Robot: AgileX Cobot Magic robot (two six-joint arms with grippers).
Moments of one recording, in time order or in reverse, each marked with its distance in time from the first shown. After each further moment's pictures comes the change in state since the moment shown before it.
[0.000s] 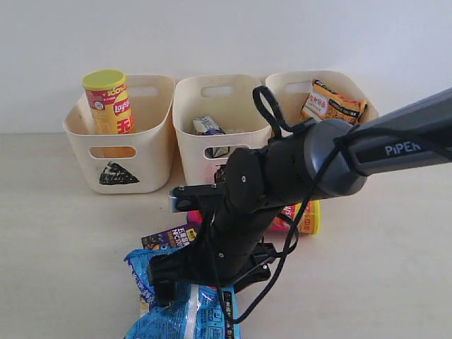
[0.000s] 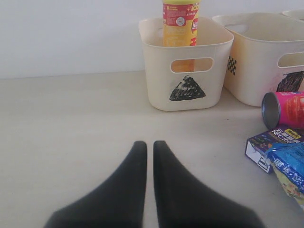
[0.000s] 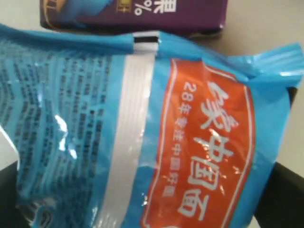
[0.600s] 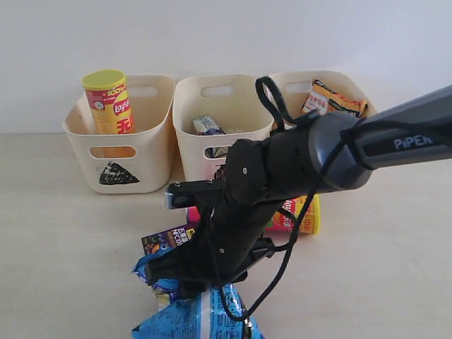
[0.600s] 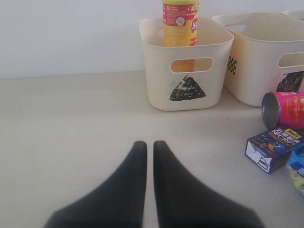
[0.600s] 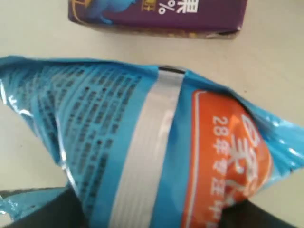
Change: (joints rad) left arm 0.000 0.000 0.000 0.000 0.000 0.000; right arm 0.000 -0.035 -0.010 0.008 0.037 -0.050
